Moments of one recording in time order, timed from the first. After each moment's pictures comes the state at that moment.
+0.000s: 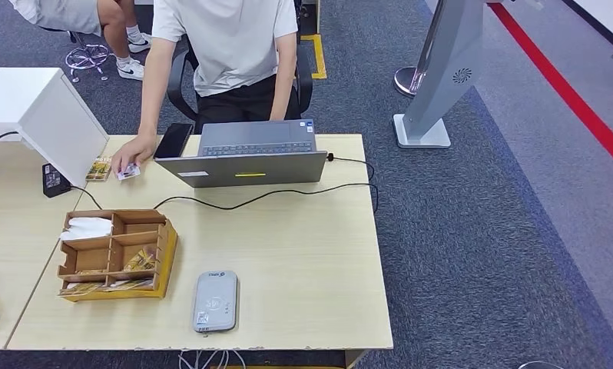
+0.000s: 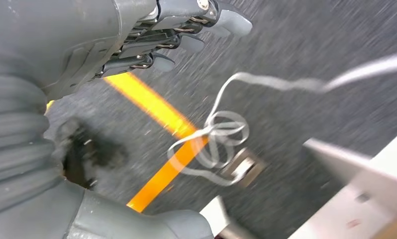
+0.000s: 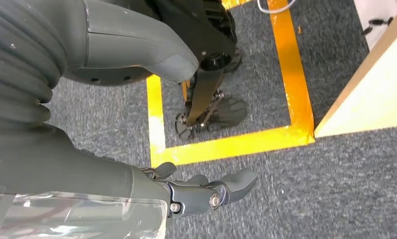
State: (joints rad) left arm 0.00 -0.16 1.18 -0.63 -0.21 -0.37 -0.39; right arm 0.07 0.07 -0.34 -0.37 0.06 -0.01 -0.25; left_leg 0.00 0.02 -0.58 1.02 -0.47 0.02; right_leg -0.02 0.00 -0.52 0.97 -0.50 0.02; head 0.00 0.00
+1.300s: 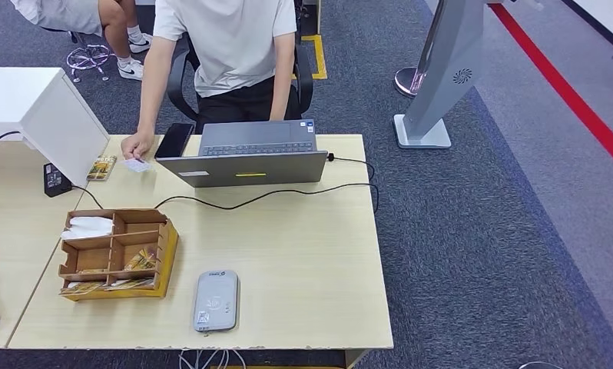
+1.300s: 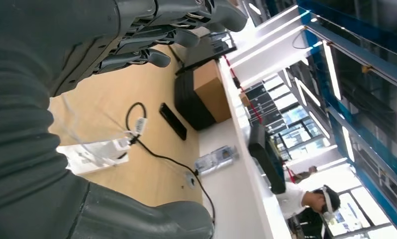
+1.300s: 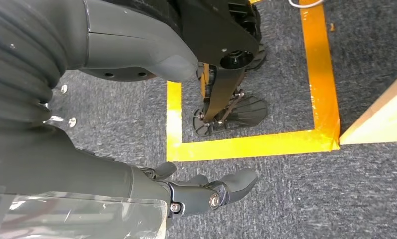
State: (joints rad) left arm -0.17 -0.13 0.58 -1.58 -0.31 0.15 -0.51; right arm 0.01 0.08 -0.56 -0.31 0.36 0.06 -0.21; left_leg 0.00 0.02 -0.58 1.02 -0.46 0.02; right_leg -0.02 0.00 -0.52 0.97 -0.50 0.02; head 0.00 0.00
